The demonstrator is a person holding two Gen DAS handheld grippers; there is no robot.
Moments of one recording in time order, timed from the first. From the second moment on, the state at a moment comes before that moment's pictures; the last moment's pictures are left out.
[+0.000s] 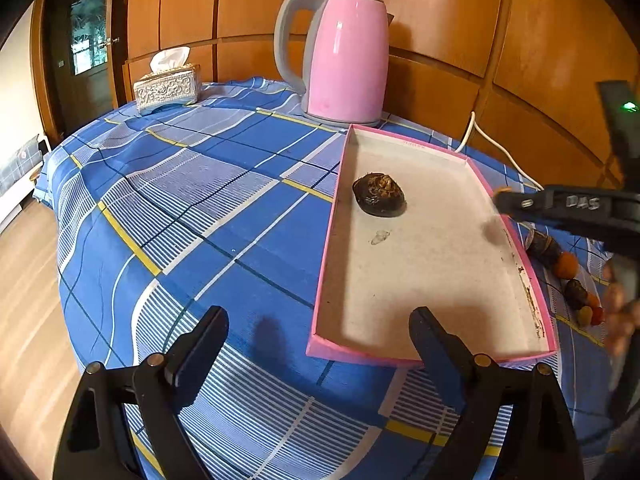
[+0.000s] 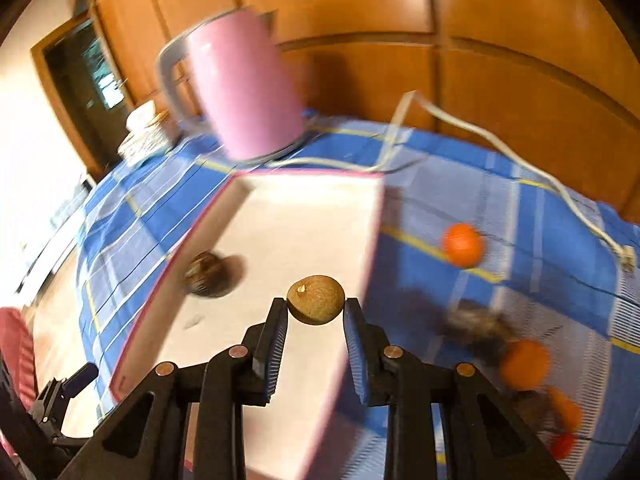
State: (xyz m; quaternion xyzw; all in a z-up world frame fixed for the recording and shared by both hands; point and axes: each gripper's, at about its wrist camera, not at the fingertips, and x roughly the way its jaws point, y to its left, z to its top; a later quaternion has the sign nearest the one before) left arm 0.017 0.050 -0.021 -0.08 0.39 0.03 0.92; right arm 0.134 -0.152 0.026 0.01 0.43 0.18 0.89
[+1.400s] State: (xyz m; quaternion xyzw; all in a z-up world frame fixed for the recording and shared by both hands) left arm 0.015 0.039 -0.017 -0.06 0.39 0.01 0.92; right arm 0.029 -0.323 0.015 0.08 0.39 -0.09 0.91
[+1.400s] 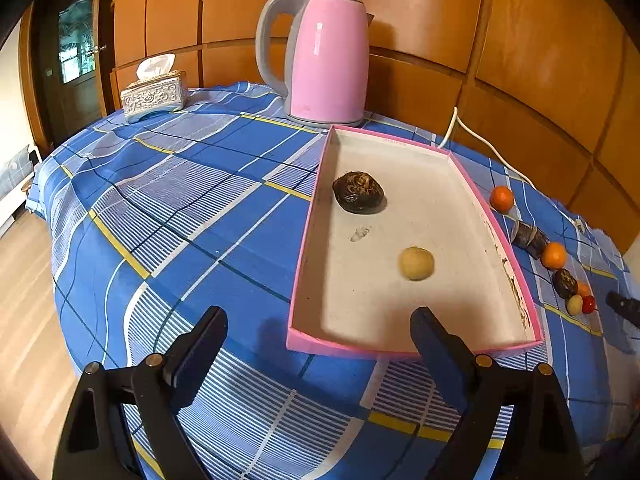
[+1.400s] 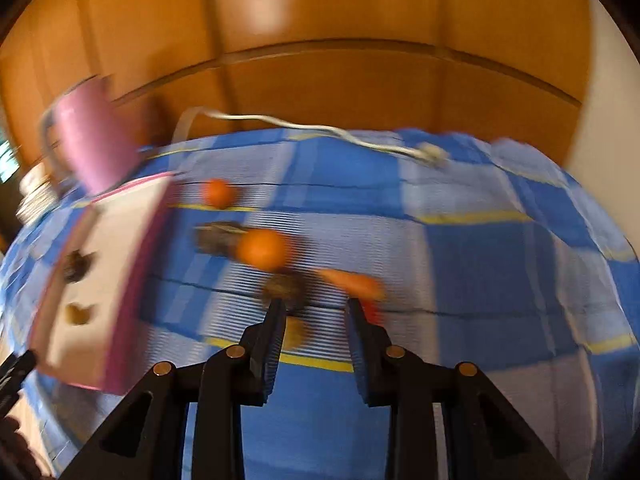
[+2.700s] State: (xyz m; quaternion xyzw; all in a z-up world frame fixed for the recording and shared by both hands) left arm 0.077 -0.021 0.048 0.00 0.35 -0.08 0.93; right arm -0.022 -0.430 -0.040 0.18 0.36 -0.36 0.84
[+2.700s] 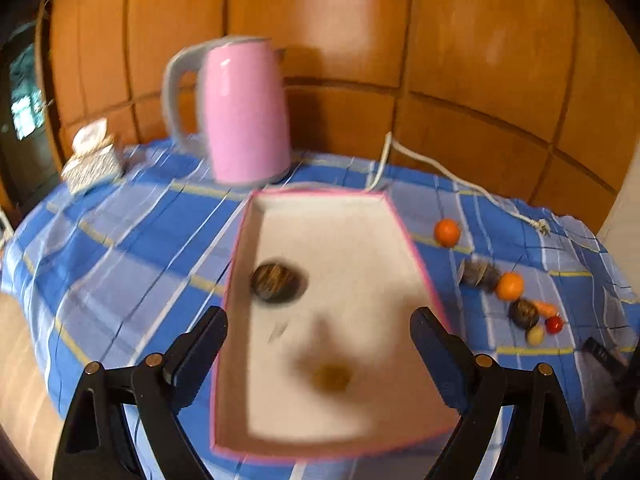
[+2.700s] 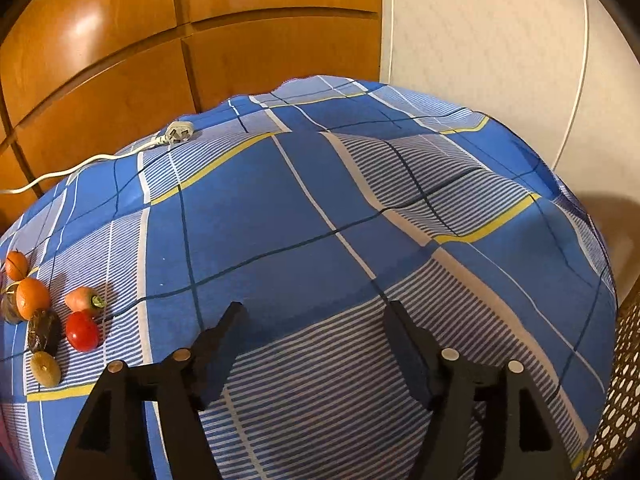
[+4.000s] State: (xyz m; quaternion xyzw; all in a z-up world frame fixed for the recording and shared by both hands) left arm 0.254 -0.197 -0.001 0.05 0.48 -0.25 0.84; right arm -0.015 -0.426 -0.043 0.17 0.37 -0.35 0.84
